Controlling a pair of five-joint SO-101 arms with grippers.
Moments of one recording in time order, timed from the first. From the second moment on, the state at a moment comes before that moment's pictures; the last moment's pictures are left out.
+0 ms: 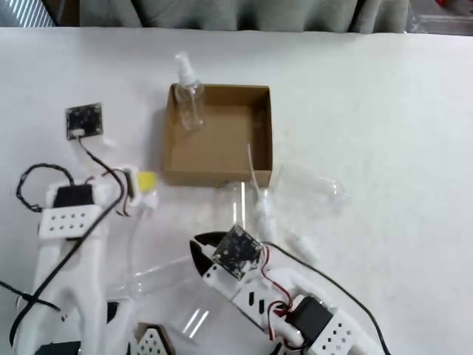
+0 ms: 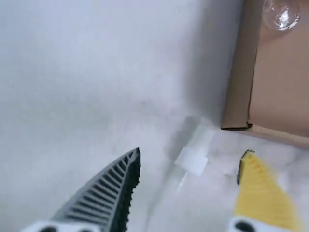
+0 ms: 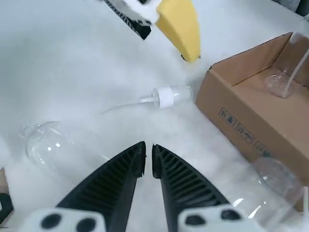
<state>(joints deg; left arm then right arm) -13.3 -33.5 50.8 54.6 8.9 -52.3 -97.7 96.4 36.7 9.1</state>
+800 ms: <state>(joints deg) -40.3 -33.5 28.0 67.6 6.7 -68.8 -97.5 95.8 43.6 11.6</state>
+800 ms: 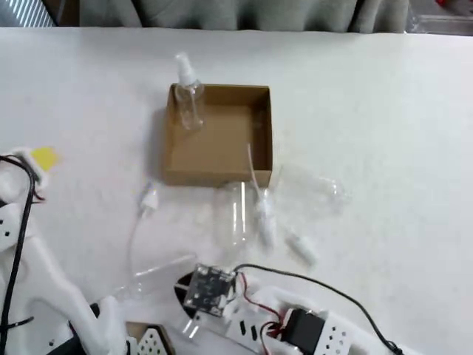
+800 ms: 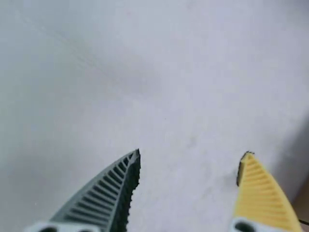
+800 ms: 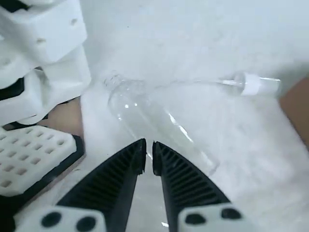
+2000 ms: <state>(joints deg) -45.6 -15.7 15.3 71.3 6.4 -72.5 -18.9 75.4 -3.2 11.6</state>
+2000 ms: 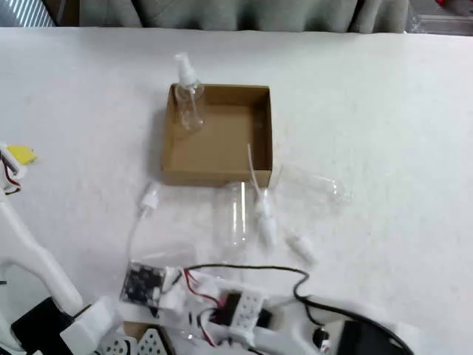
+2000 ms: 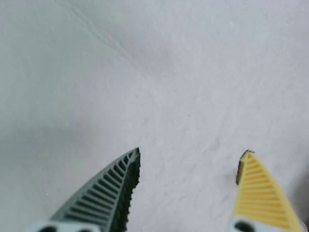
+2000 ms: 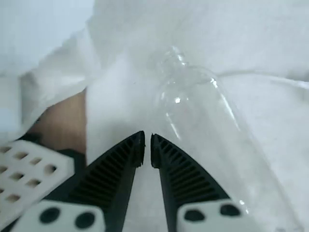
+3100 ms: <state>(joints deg) -32.0 -15.7 15.3 88.5 6.4 -54.9 10.8 64.4 -42.6 2.9</state>
